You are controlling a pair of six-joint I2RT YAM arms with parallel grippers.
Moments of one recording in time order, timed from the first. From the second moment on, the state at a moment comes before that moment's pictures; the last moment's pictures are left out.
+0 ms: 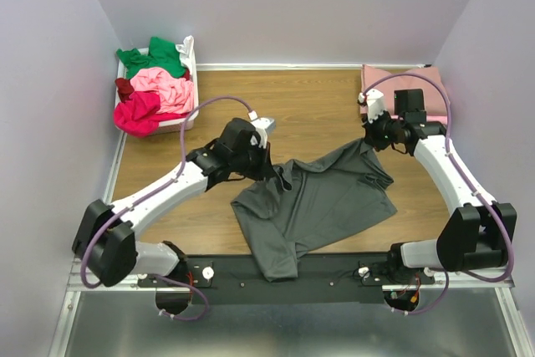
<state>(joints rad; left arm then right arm) -0.69 1.28 0.97 -0.38 0.22 -0.38 0.08 1.36 1.09 -0.59 -0.33 -0.52</state>
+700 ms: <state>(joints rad) -0.73 1.52 0.85 -0.20 0.42 -0.37 0.08 1.41 0.98 -0.58 -0.38 -0.51</state>
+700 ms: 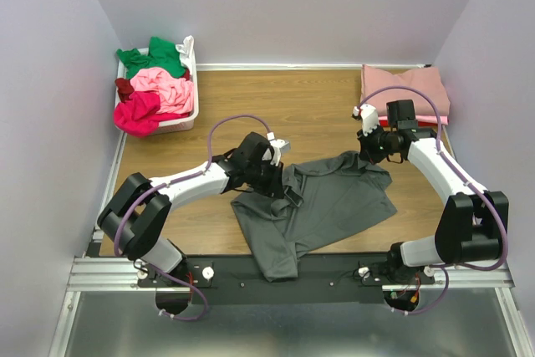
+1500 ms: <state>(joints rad) -0.73 1.52 0.84 -0.21 0.42 -0.36 0.08 1.41 0.98 -0.58 -0.38 -0.51</state>
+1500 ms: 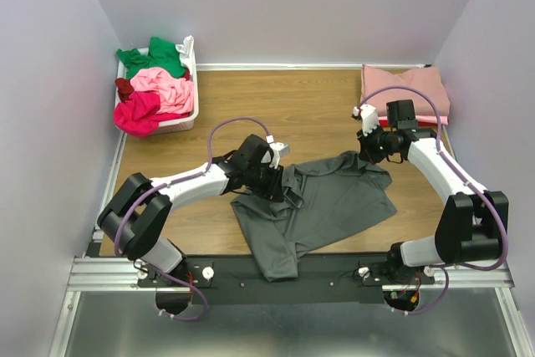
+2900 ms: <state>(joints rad) -0.74 0.97 1.11 -0.41 0.02 -0.26 0.08 1.28 1.43 -0.78 -0.33 -0.60</state>
